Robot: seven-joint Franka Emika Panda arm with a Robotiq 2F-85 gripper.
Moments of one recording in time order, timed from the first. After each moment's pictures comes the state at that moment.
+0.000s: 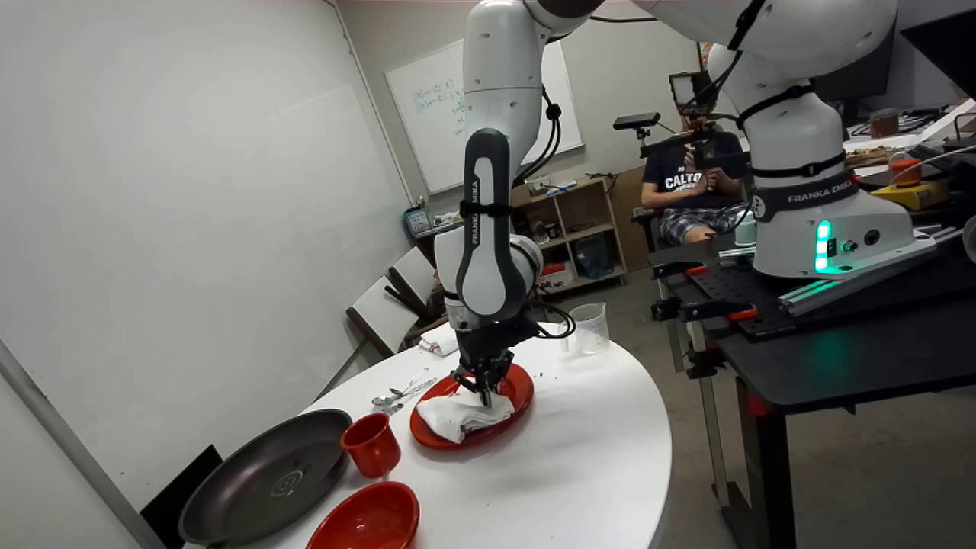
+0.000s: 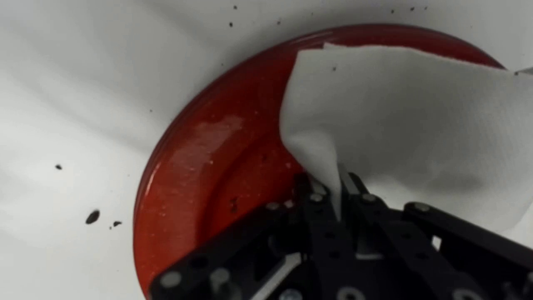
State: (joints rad) arm 0.21 0.81 -0.09 -2.06 0.39 3.03 0.73
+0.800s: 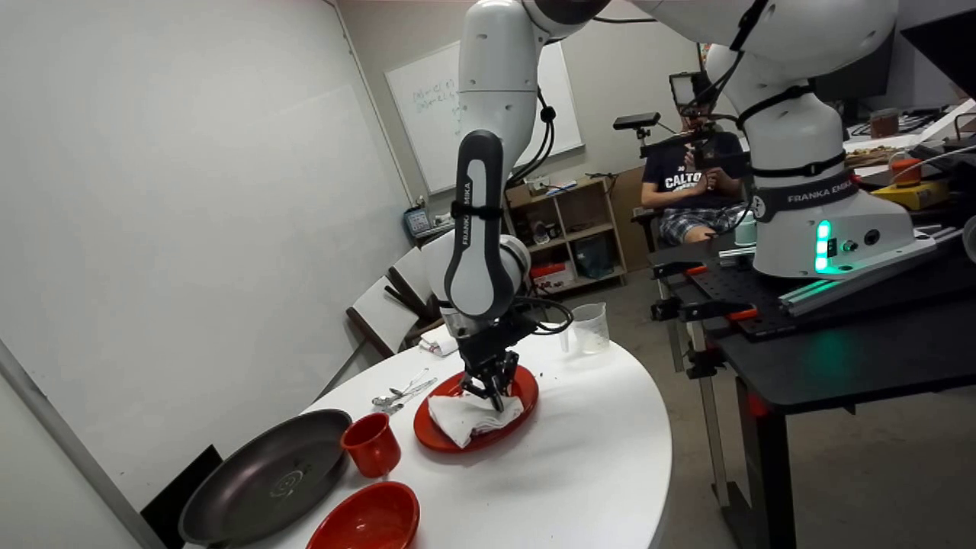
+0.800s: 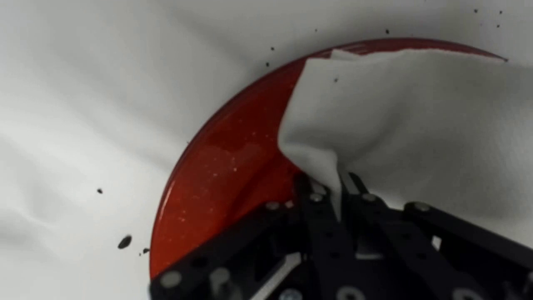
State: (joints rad) arm 0.24 0.83 -0.13 -2.00 0.37 2.81 0.74
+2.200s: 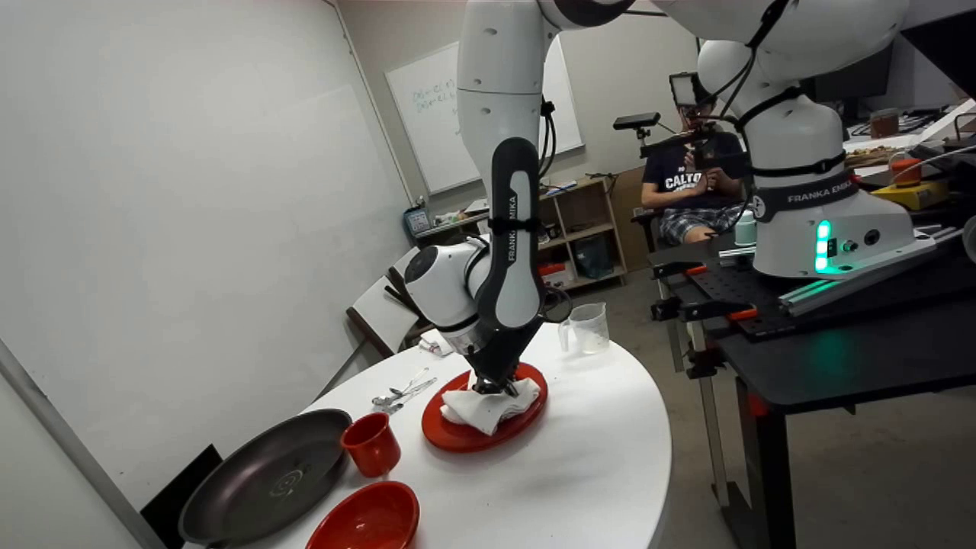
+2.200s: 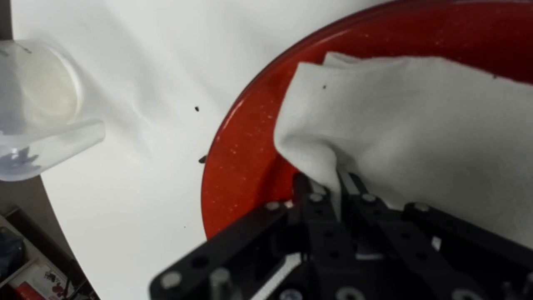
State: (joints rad) arm 0.47 0.87 -0.35 -1.97 -0.12 2.63 1.05
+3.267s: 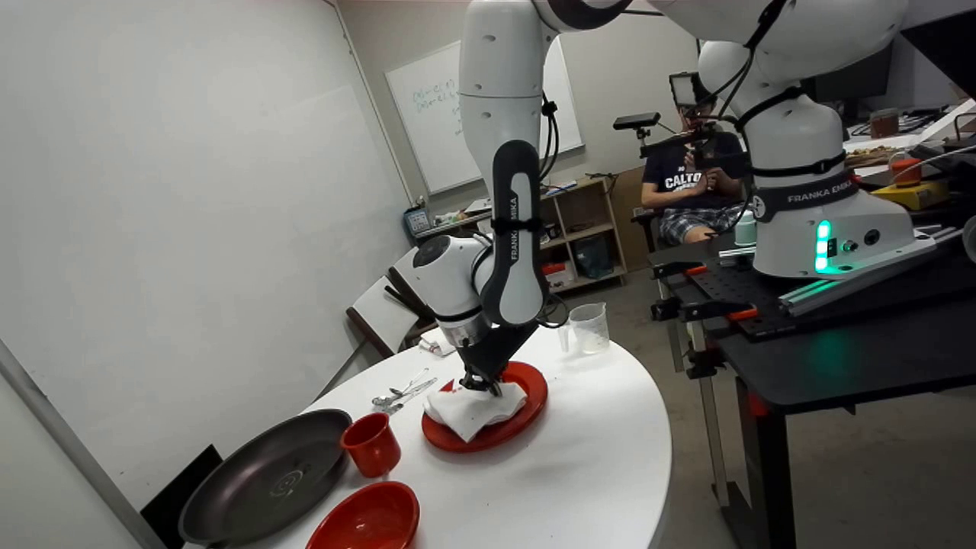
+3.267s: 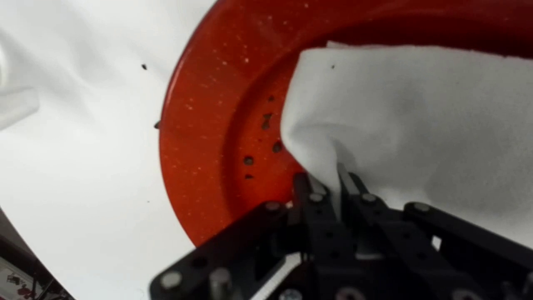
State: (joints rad) arm 0.45 0.87 -0.35 -2.00 -0.11 2.81 1.05
